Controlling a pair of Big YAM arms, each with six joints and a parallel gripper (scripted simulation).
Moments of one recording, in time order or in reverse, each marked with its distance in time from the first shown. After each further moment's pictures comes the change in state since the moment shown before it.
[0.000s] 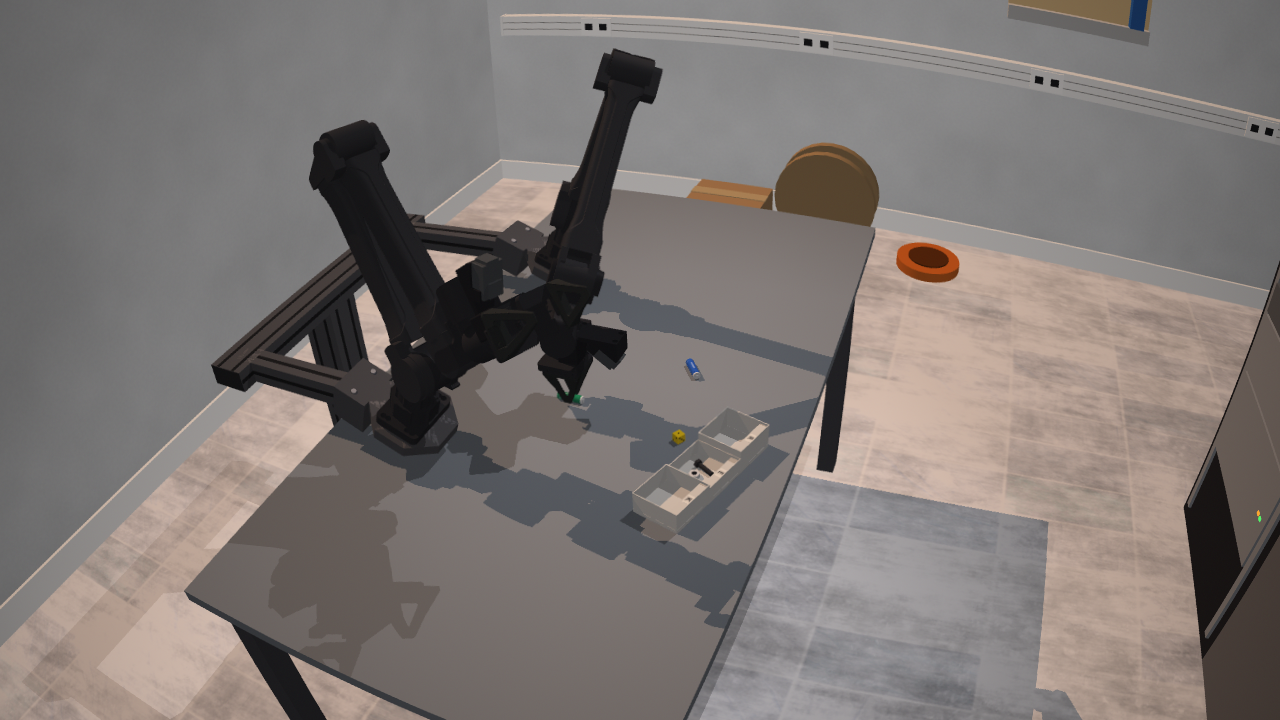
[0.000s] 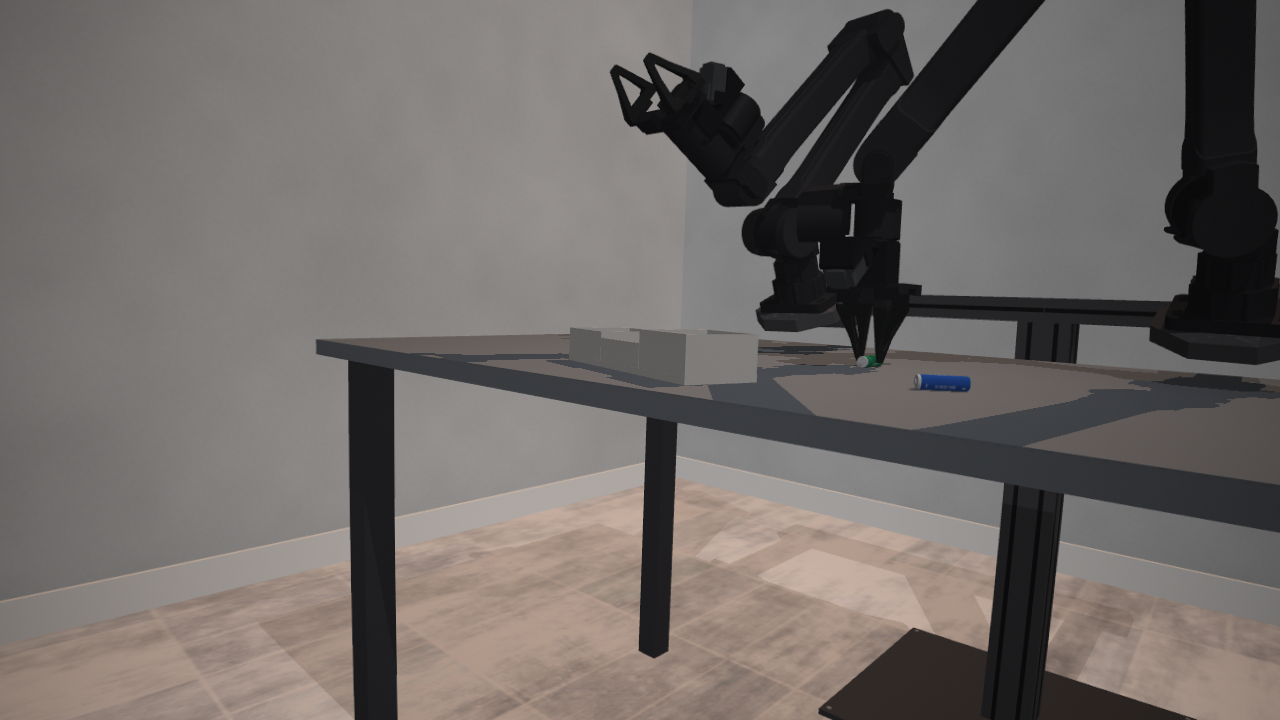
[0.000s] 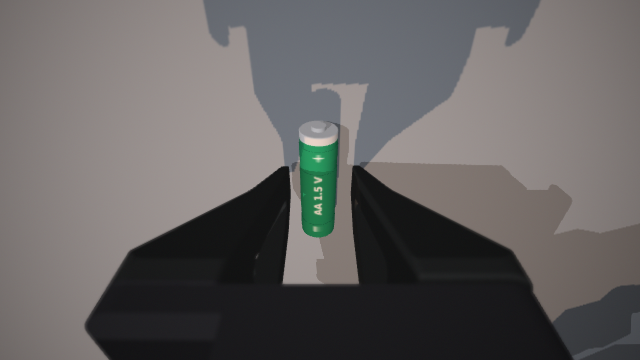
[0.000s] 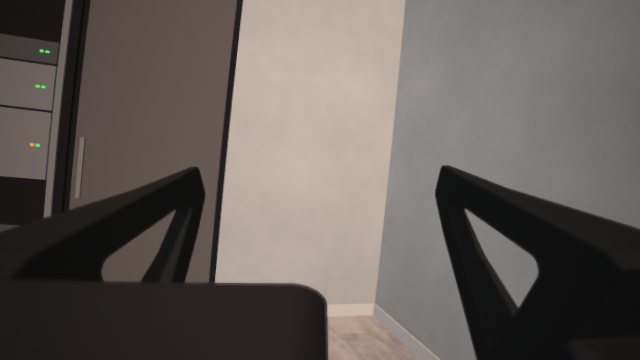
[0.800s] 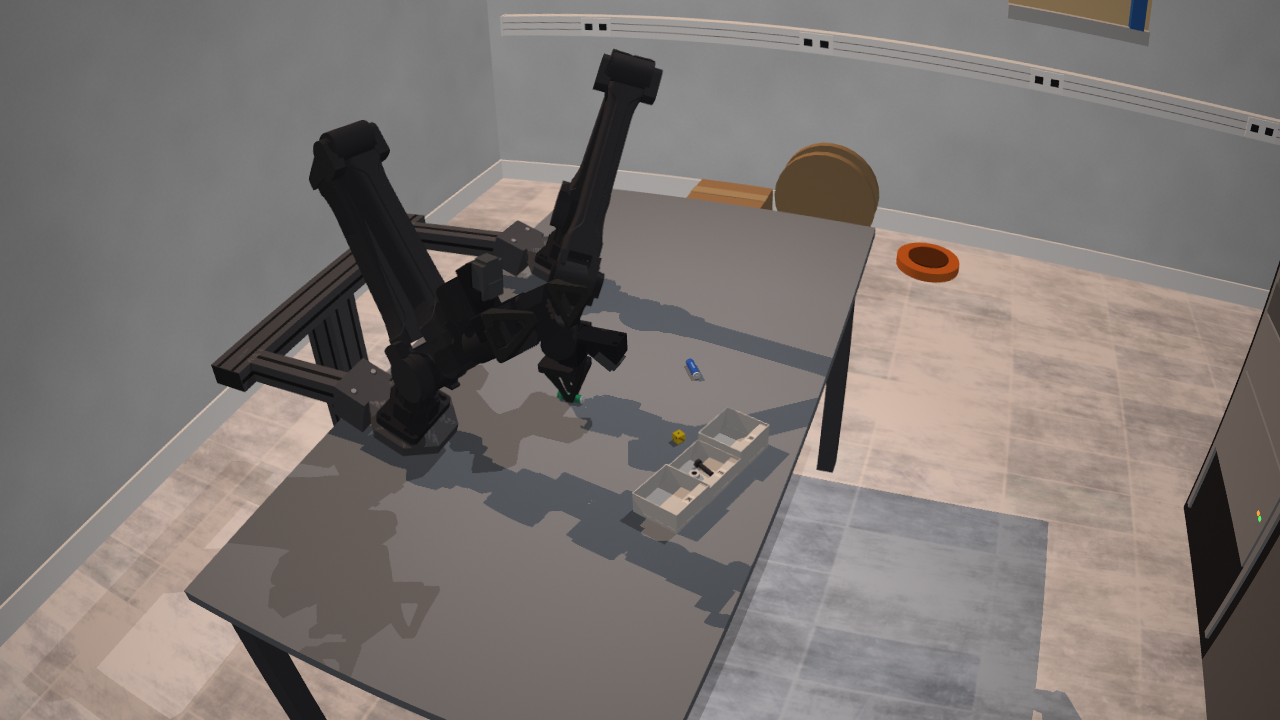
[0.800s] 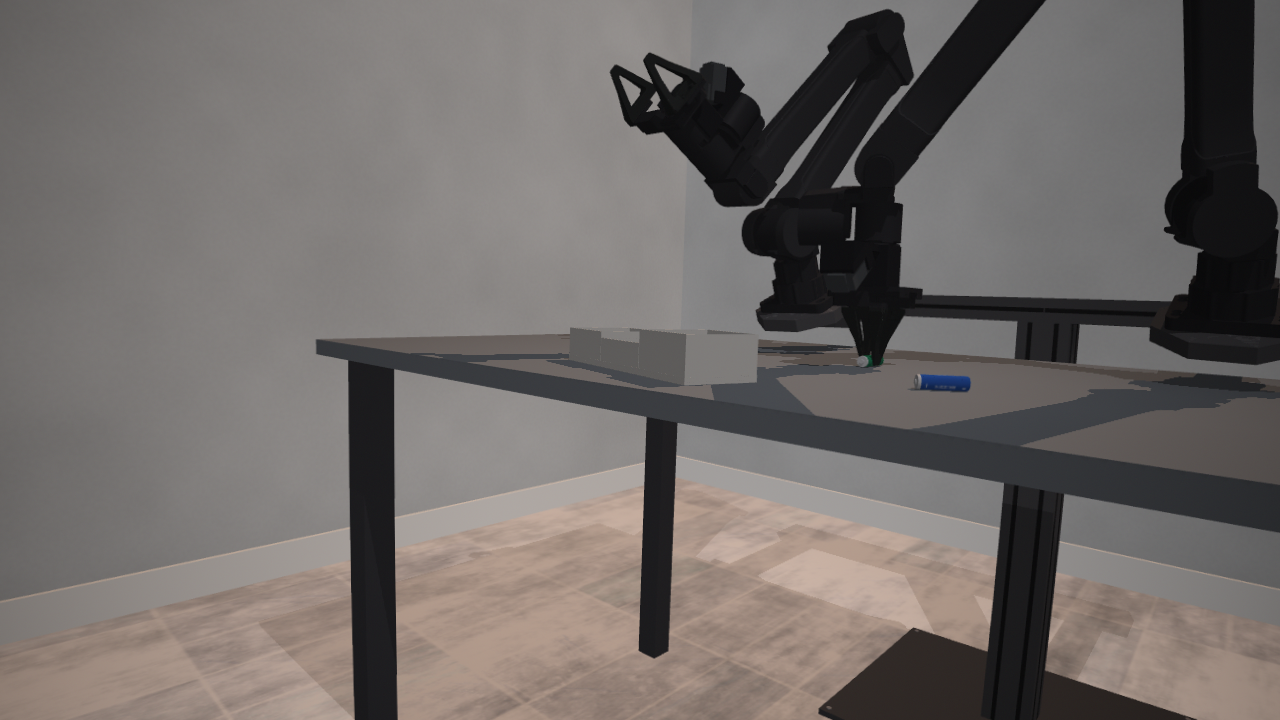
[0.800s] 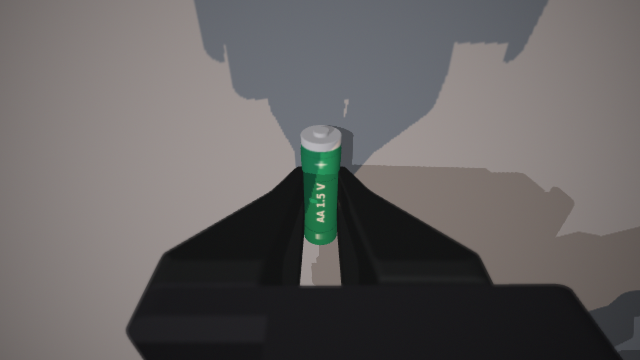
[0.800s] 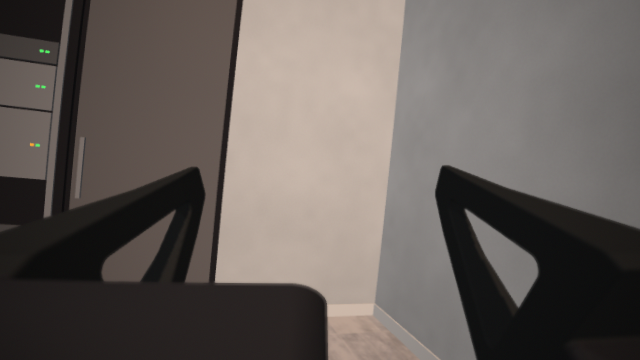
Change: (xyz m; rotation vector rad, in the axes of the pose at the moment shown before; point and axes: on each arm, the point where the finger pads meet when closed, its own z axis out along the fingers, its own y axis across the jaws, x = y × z) left arm 0.000 0.001 0.004 0.001 0.000 0.004; right arm 0.000 0.000 0.000 0.000 0.000 0.000
